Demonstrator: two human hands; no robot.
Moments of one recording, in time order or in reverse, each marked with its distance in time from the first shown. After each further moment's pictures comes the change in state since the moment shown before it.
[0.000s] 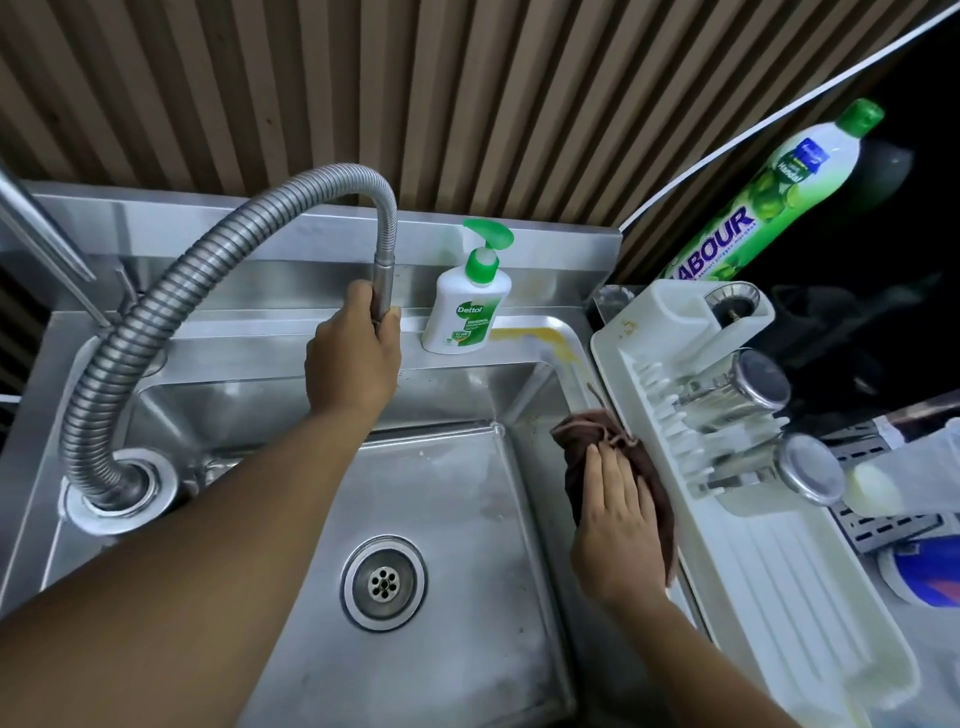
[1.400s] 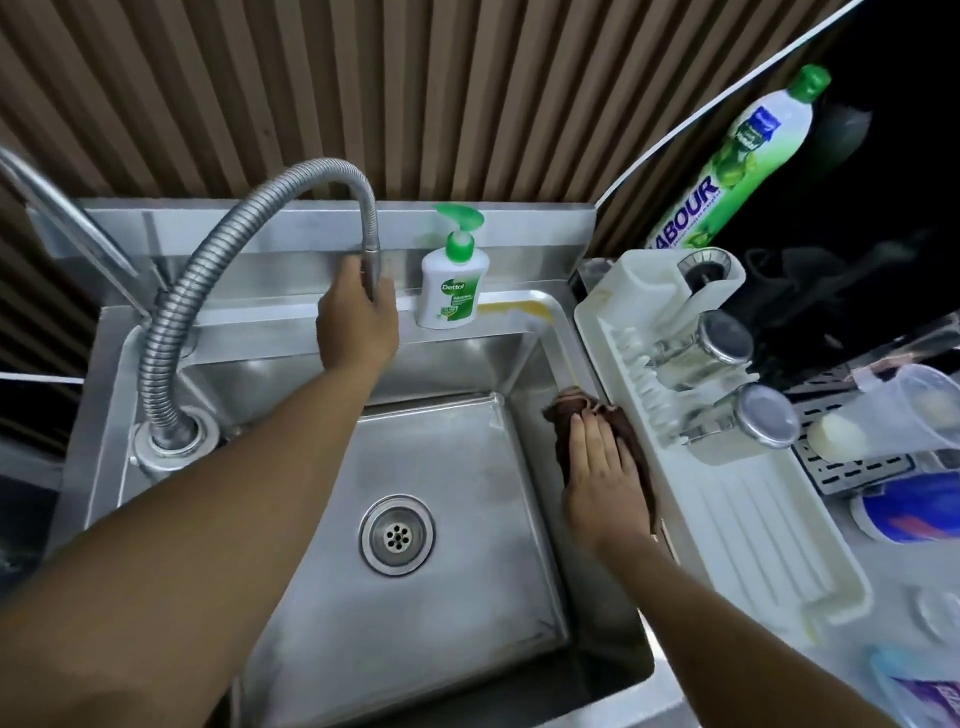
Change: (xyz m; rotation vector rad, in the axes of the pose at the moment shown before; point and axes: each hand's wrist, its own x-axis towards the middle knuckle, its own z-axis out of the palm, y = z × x) left_hand 0.000 0.026 -0.008 -0.135 0.017 -0.152; right_hand -0.009 0.013 -0.011 -0.031 -0.004 -0.109
